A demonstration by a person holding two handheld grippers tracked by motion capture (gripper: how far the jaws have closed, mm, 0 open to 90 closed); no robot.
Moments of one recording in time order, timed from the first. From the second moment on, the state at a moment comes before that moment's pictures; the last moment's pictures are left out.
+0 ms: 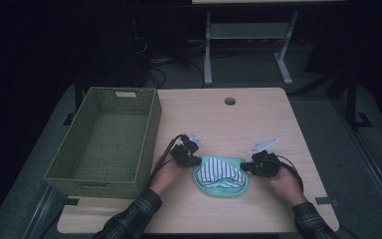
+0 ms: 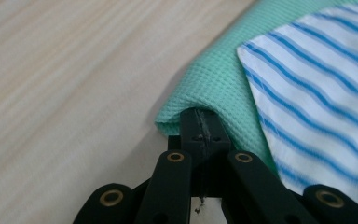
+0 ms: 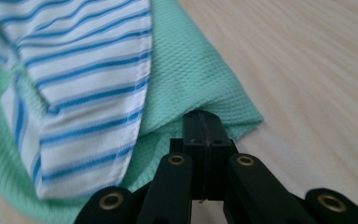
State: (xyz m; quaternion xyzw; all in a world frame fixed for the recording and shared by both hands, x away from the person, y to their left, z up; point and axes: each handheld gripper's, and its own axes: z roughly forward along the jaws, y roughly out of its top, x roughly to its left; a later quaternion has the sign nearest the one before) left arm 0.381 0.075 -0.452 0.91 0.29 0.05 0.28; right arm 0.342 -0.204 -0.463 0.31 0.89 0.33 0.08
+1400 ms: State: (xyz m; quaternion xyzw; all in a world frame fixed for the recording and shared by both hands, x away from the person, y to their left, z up) left arm 0.363 0.082 -0.415 0.91 0.25 0.01 0.34; right arm 0.311 -0.197 -0.465 0.29 0.89 0.34 0.06
